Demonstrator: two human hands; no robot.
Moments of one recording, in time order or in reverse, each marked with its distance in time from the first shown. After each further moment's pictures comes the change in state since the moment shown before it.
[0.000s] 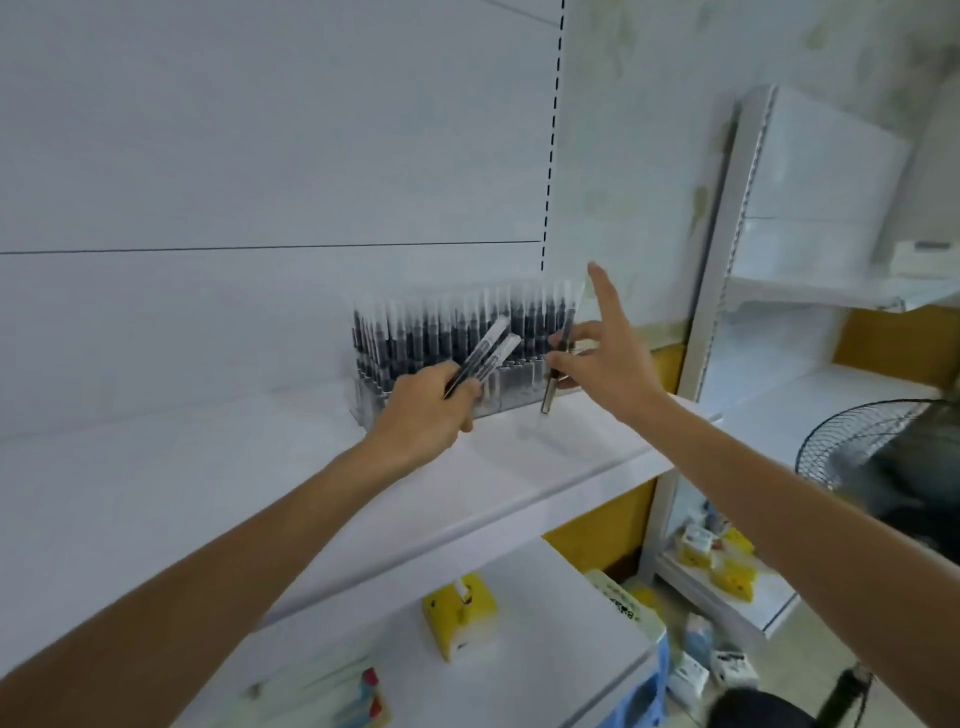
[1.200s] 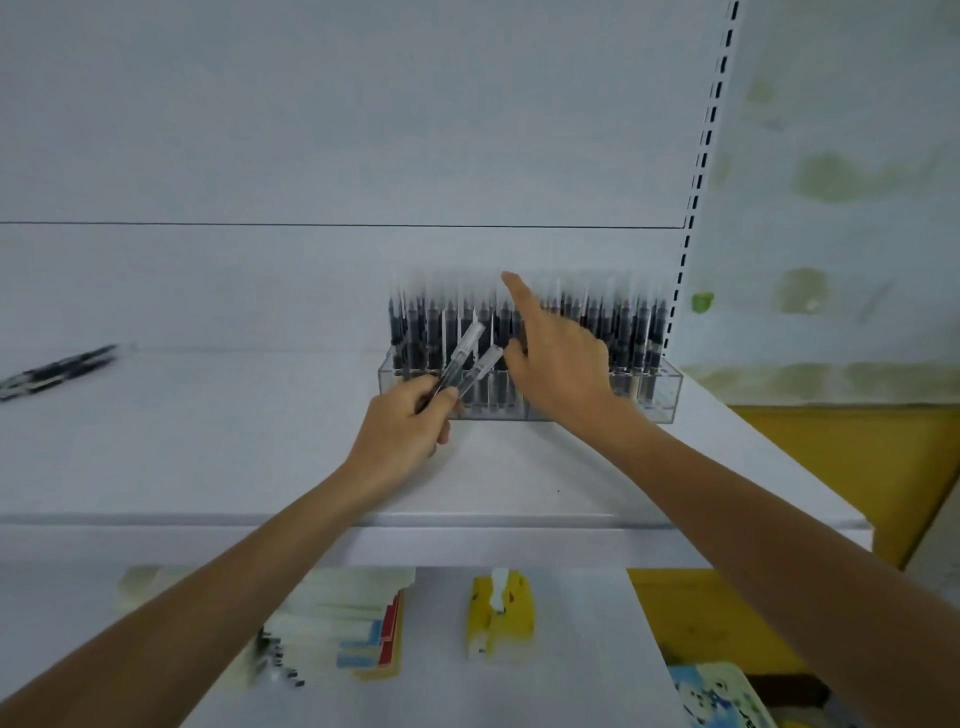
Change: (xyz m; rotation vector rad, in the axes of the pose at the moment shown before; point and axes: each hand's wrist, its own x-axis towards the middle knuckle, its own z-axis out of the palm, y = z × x) left_hand 0.002 0.003 0.065 0.008 0.534 -0.348; right_hand 0.075 0.046 0.052 -0.357 -0.270 -0.621
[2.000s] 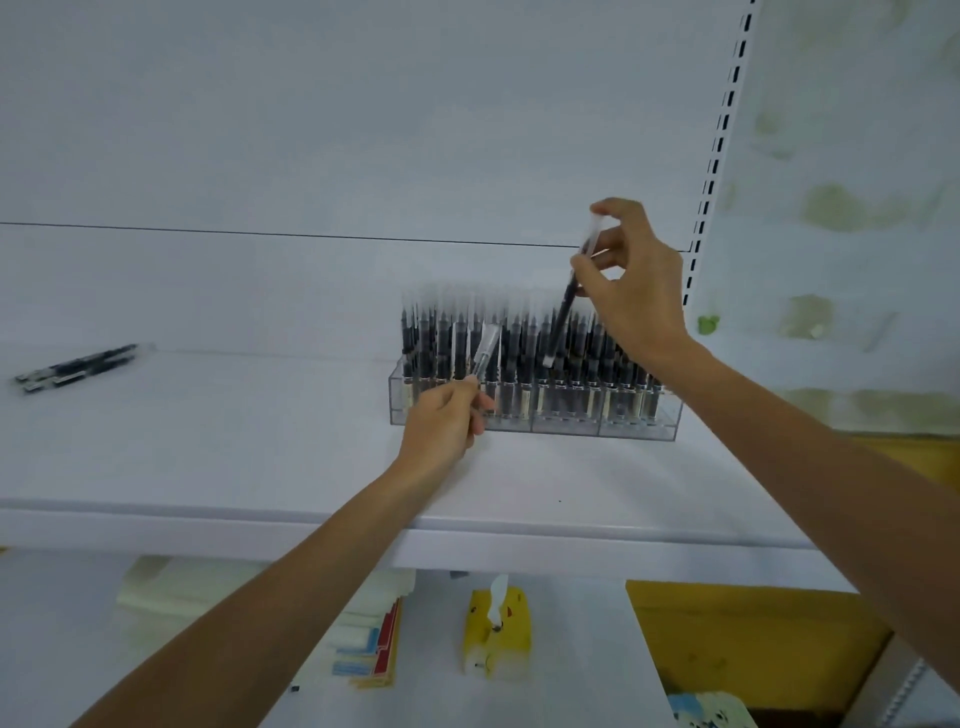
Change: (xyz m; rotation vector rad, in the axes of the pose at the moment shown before) left_hand 0.008 0.011 0.028 -0.321 0.037 -0.135; right_hand 0.033 0.030 -0.057 0.576 0.386 -0.061
